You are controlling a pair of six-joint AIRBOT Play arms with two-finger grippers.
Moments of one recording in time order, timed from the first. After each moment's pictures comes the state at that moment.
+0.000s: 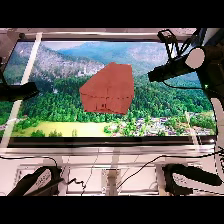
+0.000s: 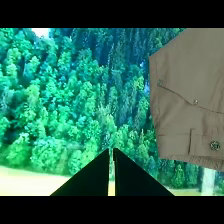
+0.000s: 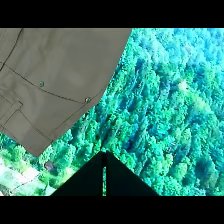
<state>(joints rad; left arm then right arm) 0.31 -1.03 1.10 1.13 -1.11 -1.40 0.22 -1.33 1.59 -1.47 1.29 1.40</state>
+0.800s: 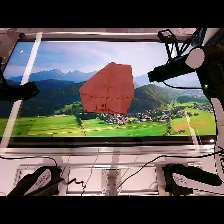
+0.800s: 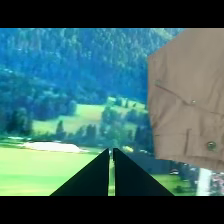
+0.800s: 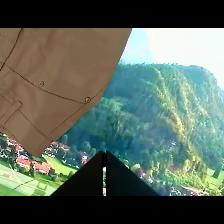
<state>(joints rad) 0.31 -1.03 1.10 1.12 -1.11 -1.41 0.22 -1.33 1.59 -1.47 1.29 1.40</state>
